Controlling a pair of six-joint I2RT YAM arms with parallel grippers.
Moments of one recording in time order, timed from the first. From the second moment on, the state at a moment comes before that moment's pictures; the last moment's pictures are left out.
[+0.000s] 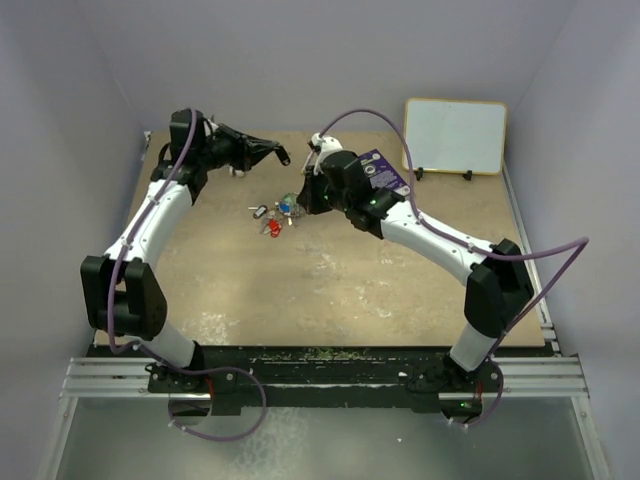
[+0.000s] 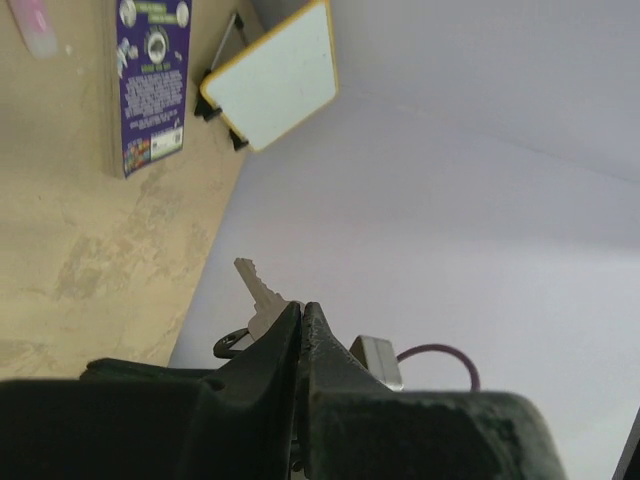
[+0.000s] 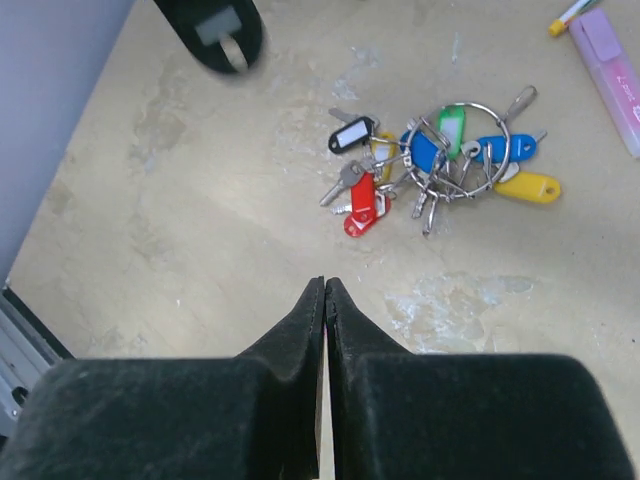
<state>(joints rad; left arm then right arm) -0.15 1.59 1.40 -0.17 0.60 -1.52 0.75 1.70 1.43 -0.18 0.01 0.42</state>
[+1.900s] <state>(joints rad) 0.11 1.66 1.23 -0.17 0.53 -1.24 0.74 1.68 1.48 -0.88 0.01 0.46</state>
